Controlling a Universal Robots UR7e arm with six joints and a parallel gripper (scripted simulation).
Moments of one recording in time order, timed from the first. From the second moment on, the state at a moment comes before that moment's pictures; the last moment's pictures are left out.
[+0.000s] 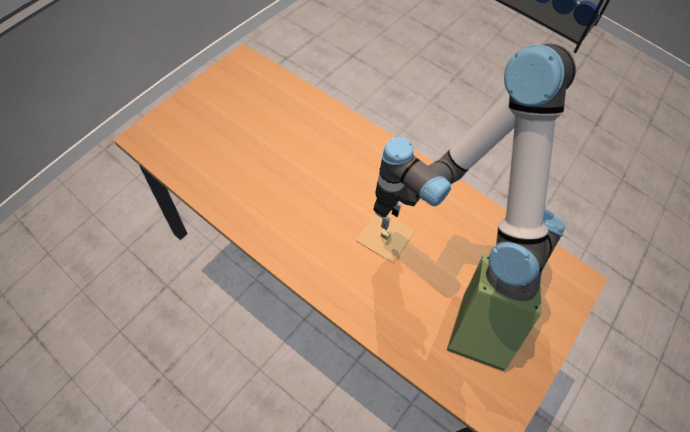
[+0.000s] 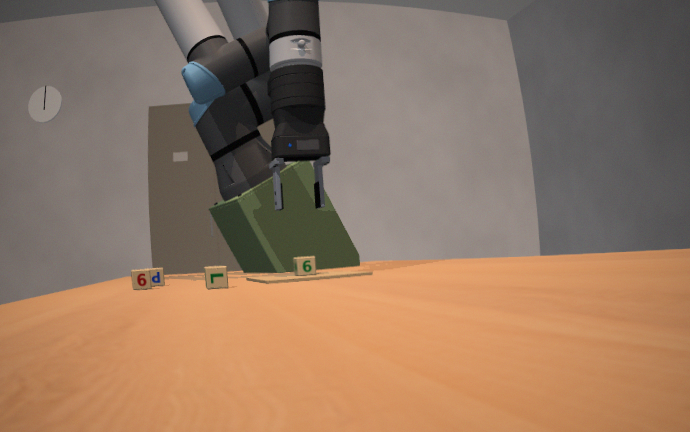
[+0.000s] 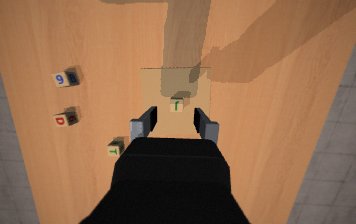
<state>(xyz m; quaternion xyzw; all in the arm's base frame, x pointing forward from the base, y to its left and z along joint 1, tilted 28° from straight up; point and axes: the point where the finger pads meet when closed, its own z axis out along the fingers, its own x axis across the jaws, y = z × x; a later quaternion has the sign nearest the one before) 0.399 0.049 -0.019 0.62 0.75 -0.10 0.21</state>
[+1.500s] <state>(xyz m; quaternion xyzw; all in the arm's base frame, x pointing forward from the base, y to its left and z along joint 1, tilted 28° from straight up) 0.409 0.033 -0.011 0.75 0.62 -0.06 0.23</state>
